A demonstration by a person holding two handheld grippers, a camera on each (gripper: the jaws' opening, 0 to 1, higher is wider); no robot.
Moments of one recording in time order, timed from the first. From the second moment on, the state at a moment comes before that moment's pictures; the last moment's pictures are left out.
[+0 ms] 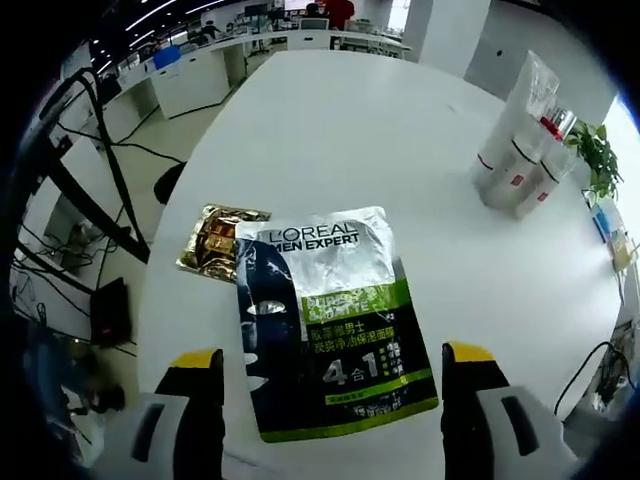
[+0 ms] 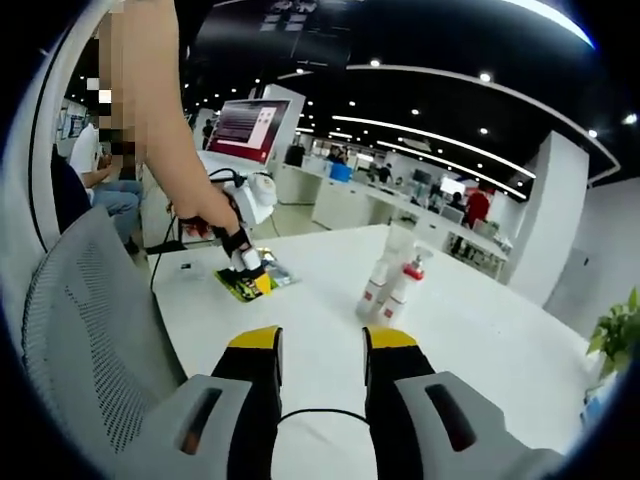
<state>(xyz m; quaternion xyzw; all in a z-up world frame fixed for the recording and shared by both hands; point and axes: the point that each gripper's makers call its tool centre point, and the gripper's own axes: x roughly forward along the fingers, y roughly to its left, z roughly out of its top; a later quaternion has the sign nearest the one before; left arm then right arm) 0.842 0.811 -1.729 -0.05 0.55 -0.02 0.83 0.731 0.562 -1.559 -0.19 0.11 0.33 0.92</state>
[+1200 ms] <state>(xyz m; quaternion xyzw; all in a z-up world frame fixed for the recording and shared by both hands) 0.841 0.806 -1.728 0.01 0.54 -0.05 0.84 0.729 0.566 -1.571 -0.21 0.13 0.34 0.91</state>
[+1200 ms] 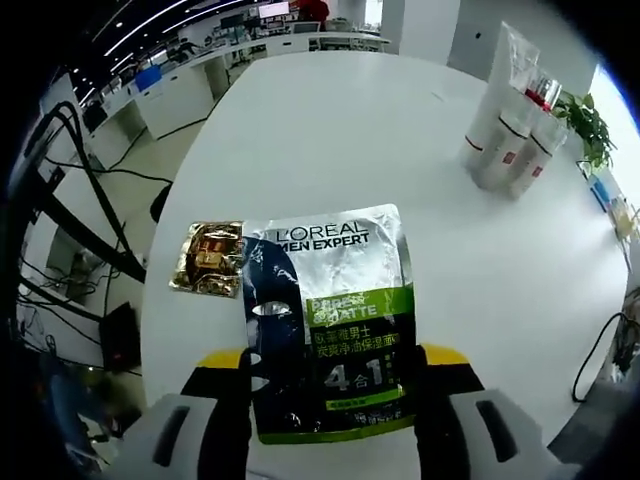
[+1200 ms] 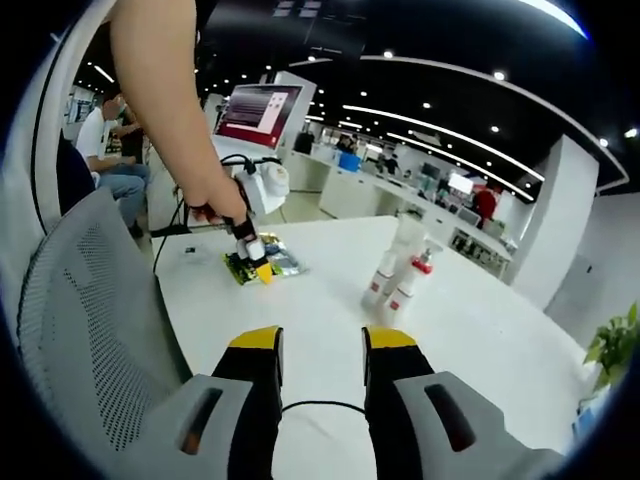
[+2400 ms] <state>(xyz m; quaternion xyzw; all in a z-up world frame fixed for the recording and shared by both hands) 0.804 0.777 -1.729 0.05 0.56 -0.16 0.81 0.725 0.568 -1.580 -0.24 0.14 0.35 0.90</state>
